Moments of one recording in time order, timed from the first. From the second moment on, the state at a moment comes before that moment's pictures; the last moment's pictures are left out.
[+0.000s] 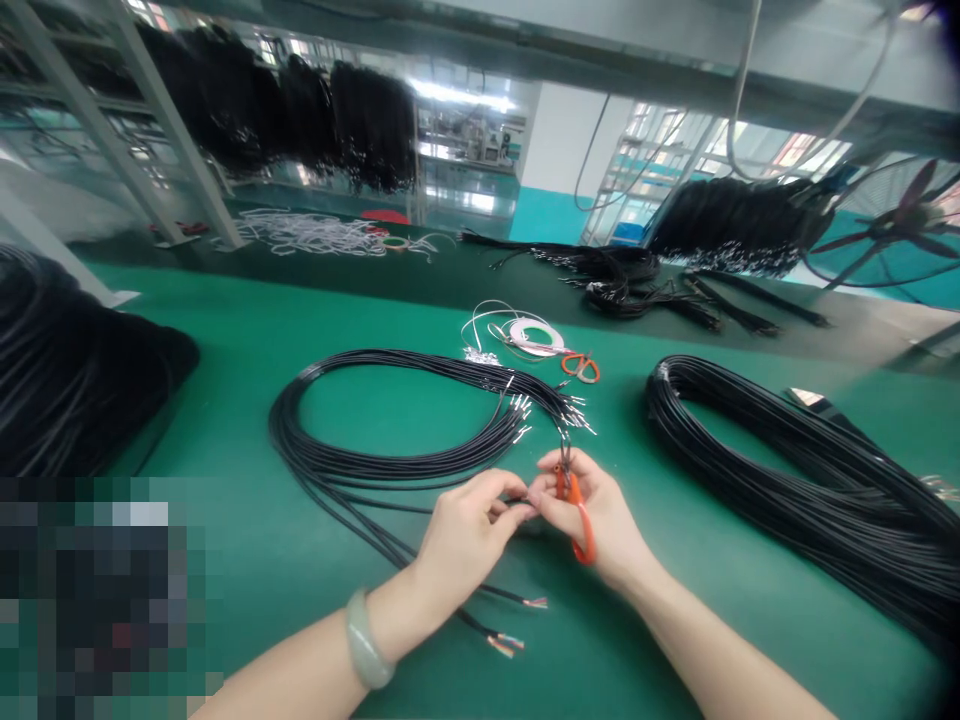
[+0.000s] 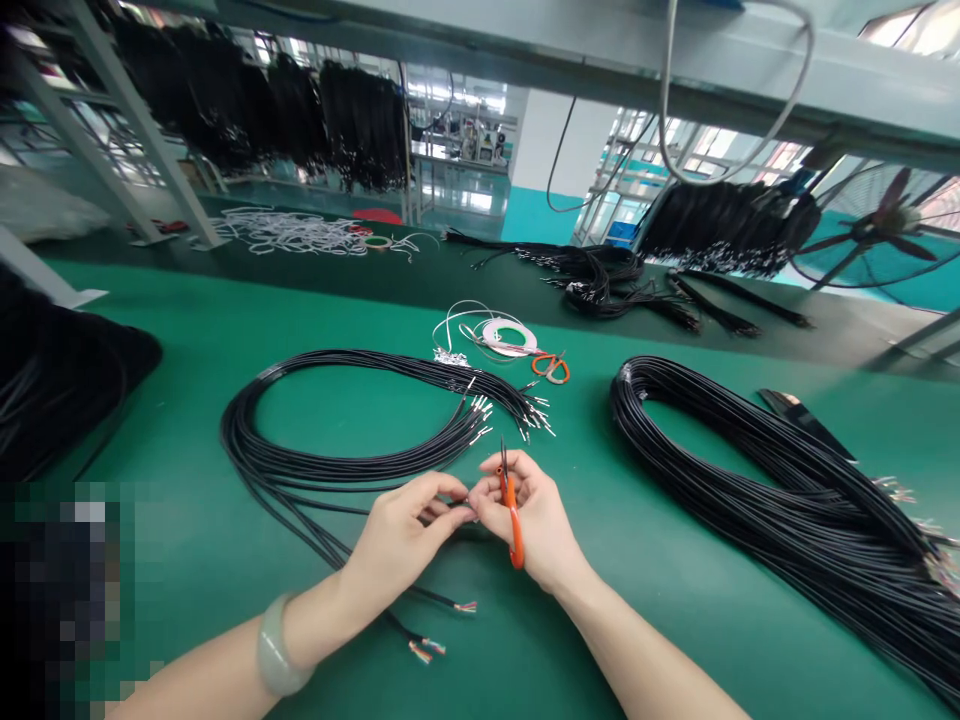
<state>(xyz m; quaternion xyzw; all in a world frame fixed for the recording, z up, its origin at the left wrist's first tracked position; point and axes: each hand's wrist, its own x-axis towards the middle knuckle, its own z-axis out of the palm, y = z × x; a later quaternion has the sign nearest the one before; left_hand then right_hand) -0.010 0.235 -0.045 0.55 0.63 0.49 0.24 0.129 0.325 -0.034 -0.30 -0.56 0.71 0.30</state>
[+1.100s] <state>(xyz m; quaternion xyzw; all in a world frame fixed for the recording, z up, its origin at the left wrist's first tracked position) -0.027 0.237 -0.037 0.62 0.55 0.53 0.20 0.135 0.329 -0.027 -0.32 -0.52 0.74 0.30</state>
